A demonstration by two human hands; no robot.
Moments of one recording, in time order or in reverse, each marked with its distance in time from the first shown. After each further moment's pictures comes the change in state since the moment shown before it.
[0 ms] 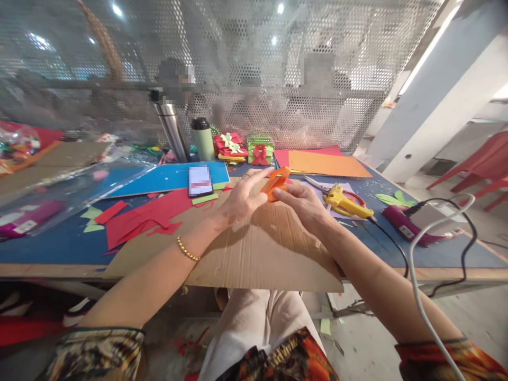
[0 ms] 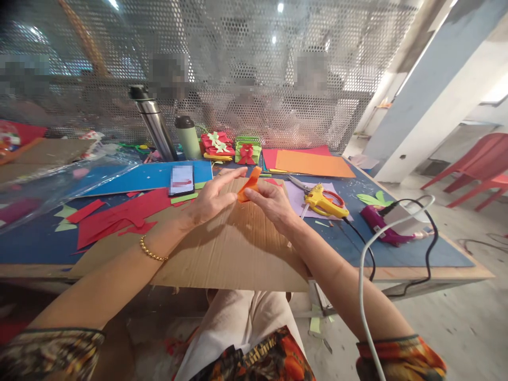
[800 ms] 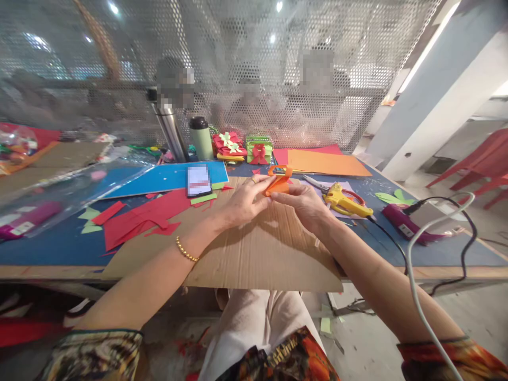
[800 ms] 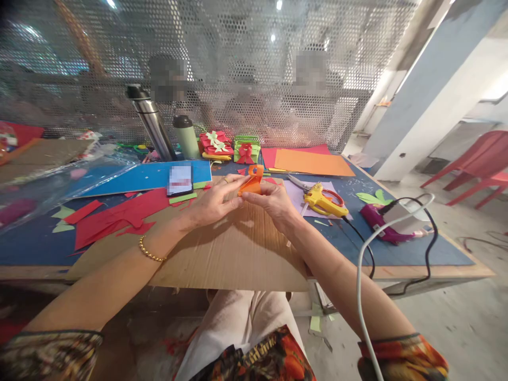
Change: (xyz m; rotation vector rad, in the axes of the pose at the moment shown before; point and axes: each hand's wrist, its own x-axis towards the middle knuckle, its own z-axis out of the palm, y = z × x) left_hand -0.003 0.002 -0.001 0.065 -0.179 0.051; right_hand 0.004 0.005 -0.002 0.118 0.060 0.106
